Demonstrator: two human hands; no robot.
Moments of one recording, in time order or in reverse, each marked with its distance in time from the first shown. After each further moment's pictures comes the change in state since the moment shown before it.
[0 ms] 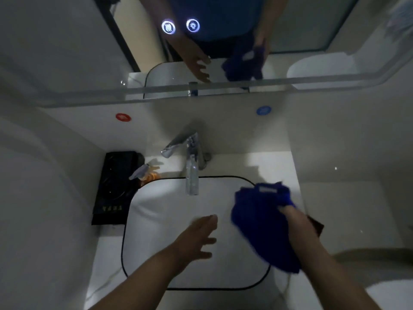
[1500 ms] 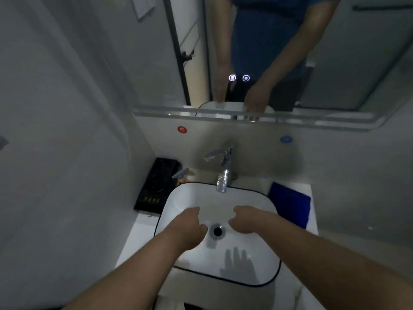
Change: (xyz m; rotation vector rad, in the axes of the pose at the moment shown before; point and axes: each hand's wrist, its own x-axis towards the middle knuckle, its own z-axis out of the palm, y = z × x) left_hand -0.110 -0.009 -0.025 0.882 0.585 0.132; right_hand 0.009 -0.021 0.125 -1.437 -0.487 -0.277
